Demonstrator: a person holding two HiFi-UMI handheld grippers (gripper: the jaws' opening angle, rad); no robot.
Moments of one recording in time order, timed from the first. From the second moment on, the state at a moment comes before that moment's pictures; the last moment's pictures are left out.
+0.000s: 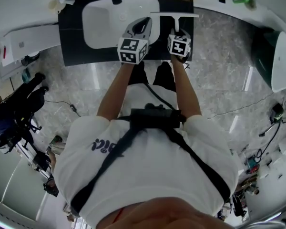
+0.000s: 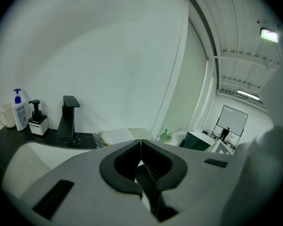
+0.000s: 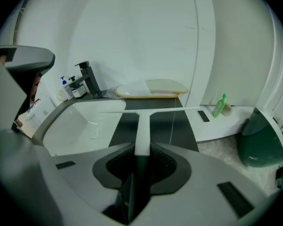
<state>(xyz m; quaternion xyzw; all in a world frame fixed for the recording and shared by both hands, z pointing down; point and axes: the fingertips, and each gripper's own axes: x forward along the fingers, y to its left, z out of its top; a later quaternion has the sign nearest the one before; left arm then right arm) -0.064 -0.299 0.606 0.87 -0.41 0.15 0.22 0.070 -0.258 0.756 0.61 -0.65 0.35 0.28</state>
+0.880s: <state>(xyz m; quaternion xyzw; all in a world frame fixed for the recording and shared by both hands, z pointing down) -0.100 -0.341 0.412 0.87 -0.48 0.02 0.11 0.057 -0.325 0.435 0.66 -0.74 0.13 0.03</state>
